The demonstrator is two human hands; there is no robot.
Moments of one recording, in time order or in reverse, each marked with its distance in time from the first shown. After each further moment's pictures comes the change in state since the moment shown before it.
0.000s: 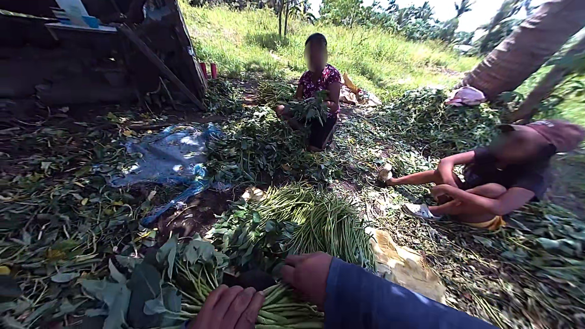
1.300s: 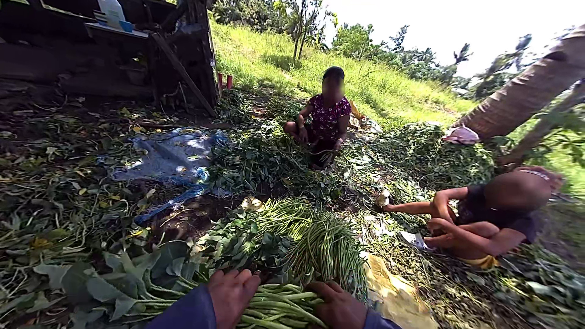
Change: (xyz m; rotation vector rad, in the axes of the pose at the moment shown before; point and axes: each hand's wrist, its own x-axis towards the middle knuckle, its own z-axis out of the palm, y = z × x) left_hand 0.068 -0.032 -0.026 -0.254 -0.773 -0.266; right_hand -0.063 0.015 0.036 0.222 0.104 0.126
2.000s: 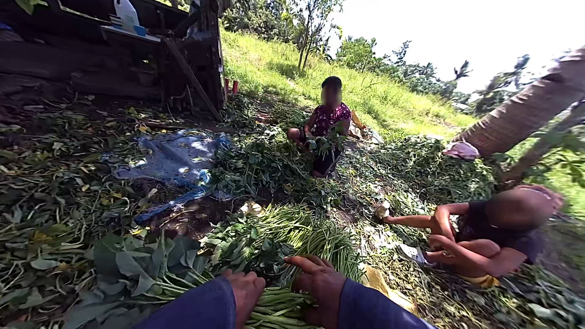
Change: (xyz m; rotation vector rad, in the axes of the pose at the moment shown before) left_hand 0.020 0.020 -0.030 0.030 -0.261 -0.139; right_hand 0.049 -0.012 -0.050 -0.149 -0.025 -0.104
